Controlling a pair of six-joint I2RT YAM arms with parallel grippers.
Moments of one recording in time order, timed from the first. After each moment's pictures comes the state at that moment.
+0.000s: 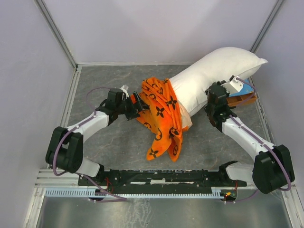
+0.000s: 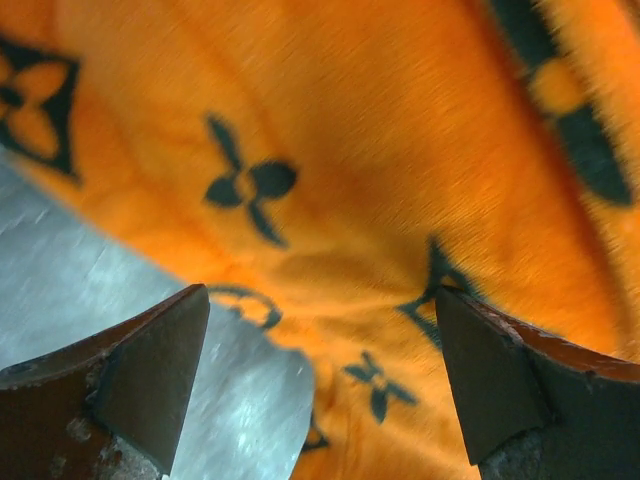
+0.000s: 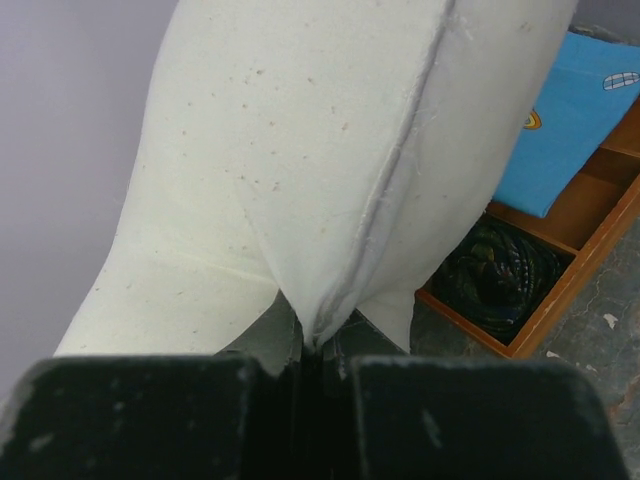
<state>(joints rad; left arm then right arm) -0.34 1.42 0.82 -0.14 0.41 -0.80 0.37 1.24 0.79 0.28 0.82 0.67</state>
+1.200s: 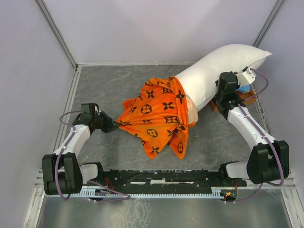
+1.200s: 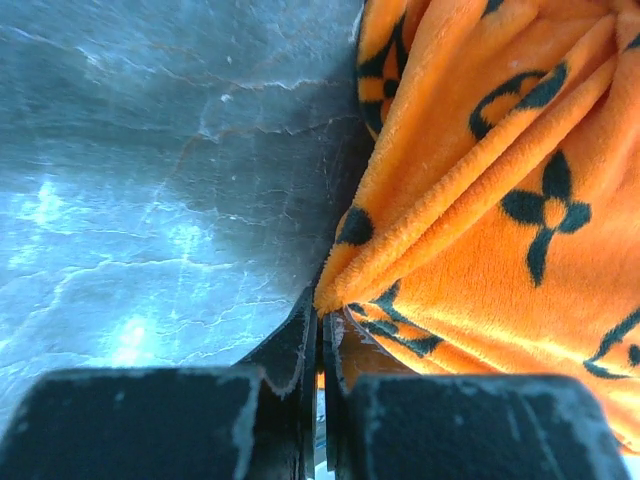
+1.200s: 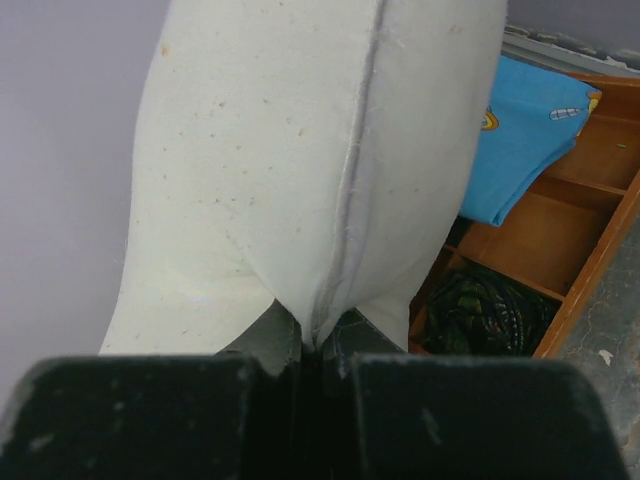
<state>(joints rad) 0.05 1.18 0.59 -0.37 0.45 -0.85 0.17 1.32 0.96 0.12 0.71 0.76</state>
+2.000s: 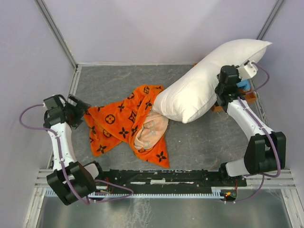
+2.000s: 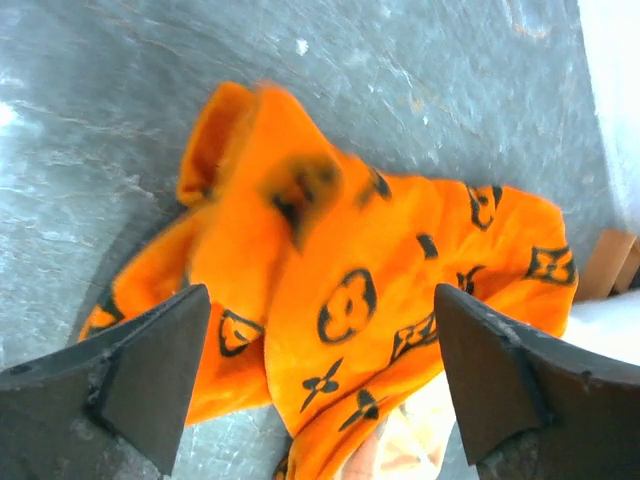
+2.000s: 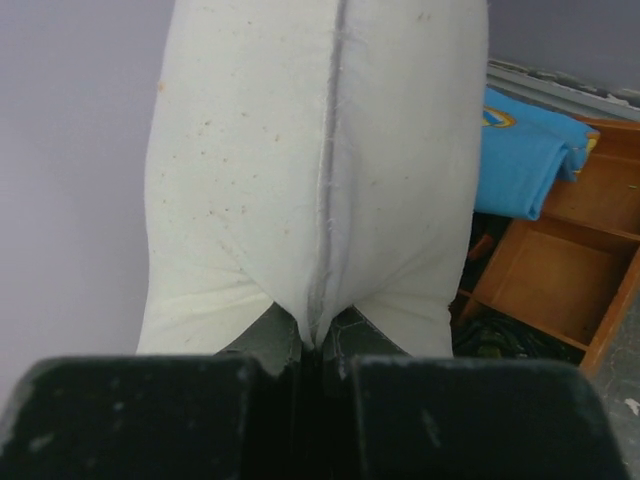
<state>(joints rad) 0.54 1.08 0.89 -0.63 0.35 -0.61 0.13 1.41 1.06 0.14 0.72 0.77</state>
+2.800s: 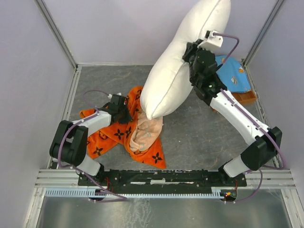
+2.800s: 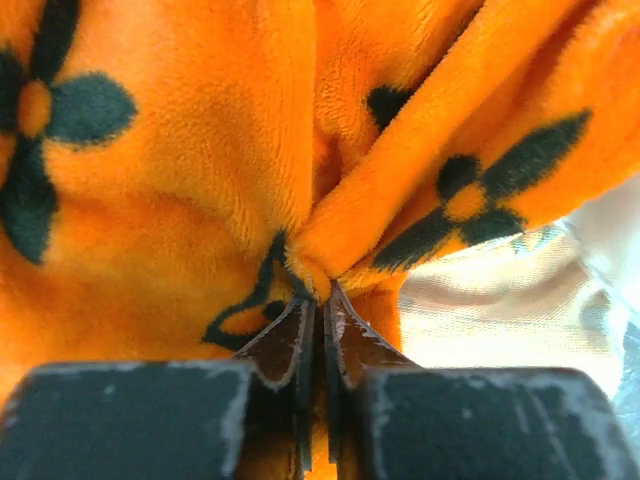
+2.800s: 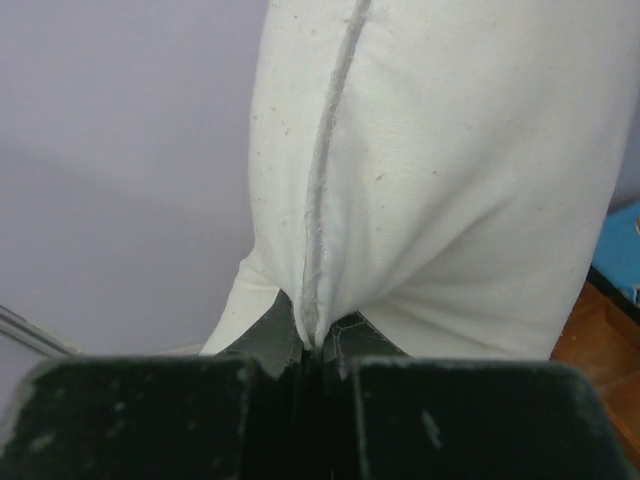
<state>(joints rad) -0.34 1.54 0.81 -0.21 0.03 -0.66 0.55 1.51 1.46 0.20 0.66 0.36</state>
